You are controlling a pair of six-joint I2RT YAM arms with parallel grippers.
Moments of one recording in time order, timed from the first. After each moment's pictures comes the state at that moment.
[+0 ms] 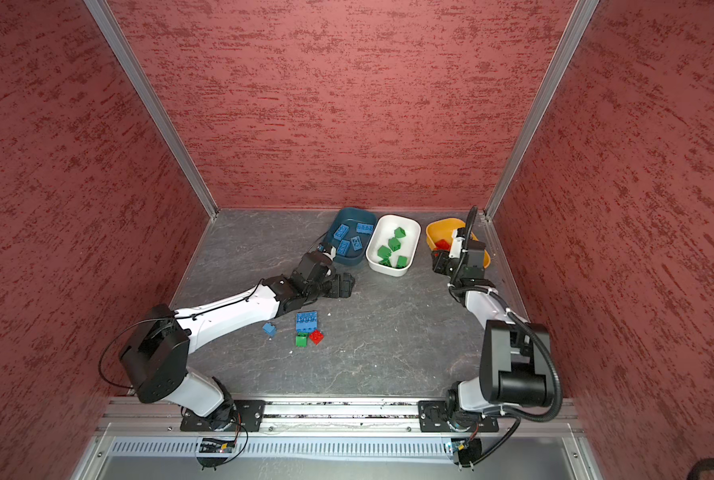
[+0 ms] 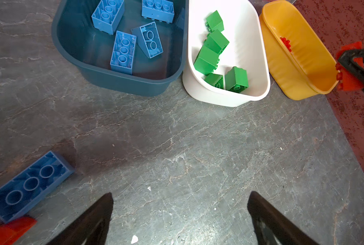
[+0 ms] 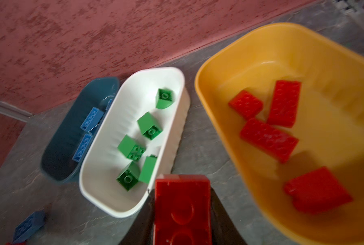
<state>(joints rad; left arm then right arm) -0.76 1.56 1.03 -0.20 -0.11 -0.54 -0.16 1.51 0.84 0.12 -0.35 0.29</state>
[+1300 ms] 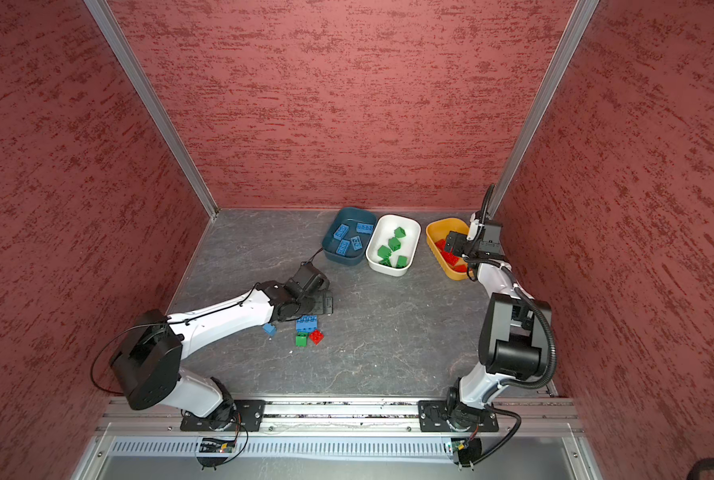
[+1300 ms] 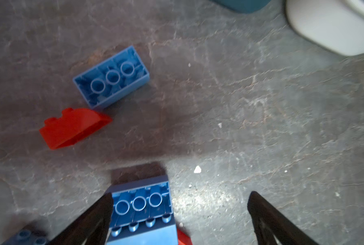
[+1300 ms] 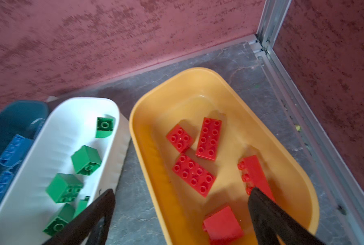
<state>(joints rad) -0.75 1.53 0.97 -0.58 -0.20 -0.74 -0.22 1.62 1.09 -0.07 -0.23 0.17</state>
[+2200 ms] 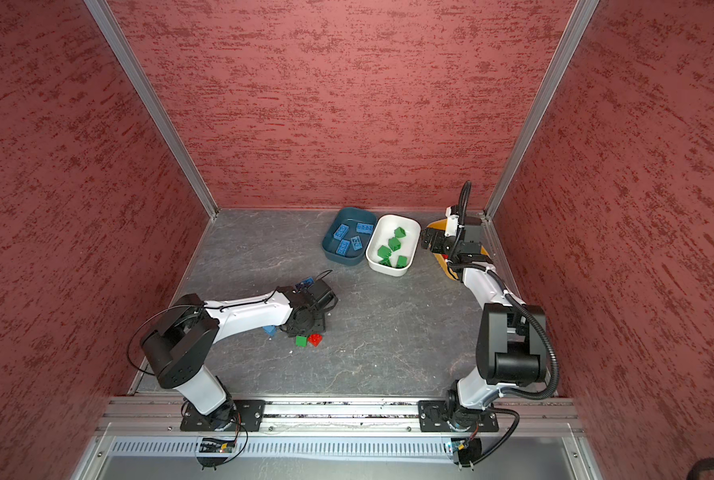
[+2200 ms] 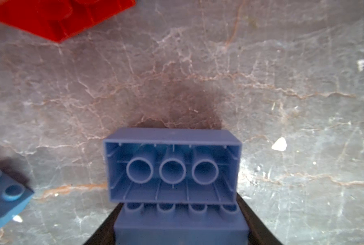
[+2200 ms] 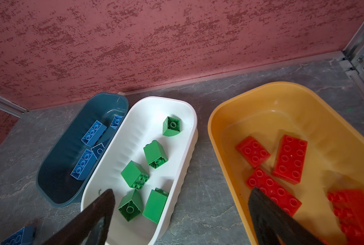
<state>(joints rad) -0.79 1.68 0.95 -0.69 -0.18 -0.93 -0.07 1.59 1.07 0.00 -0.30 0.20</state>
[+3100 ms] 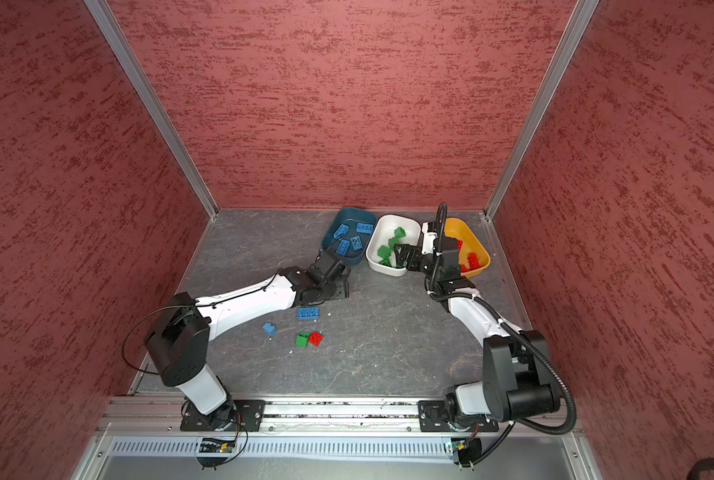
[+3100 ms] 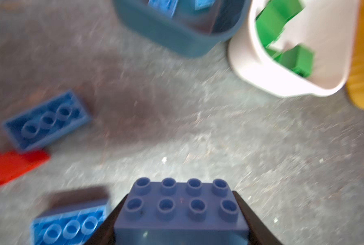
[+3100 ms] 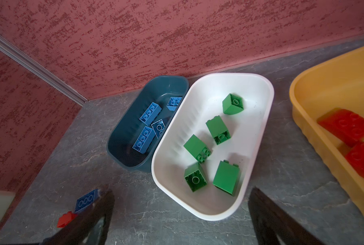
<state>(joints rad) -0.78 1.73 1.26 -0.51 -0.20 -0.78 0.16 1.39 0.79 0.20 -0.28 0.40</state>
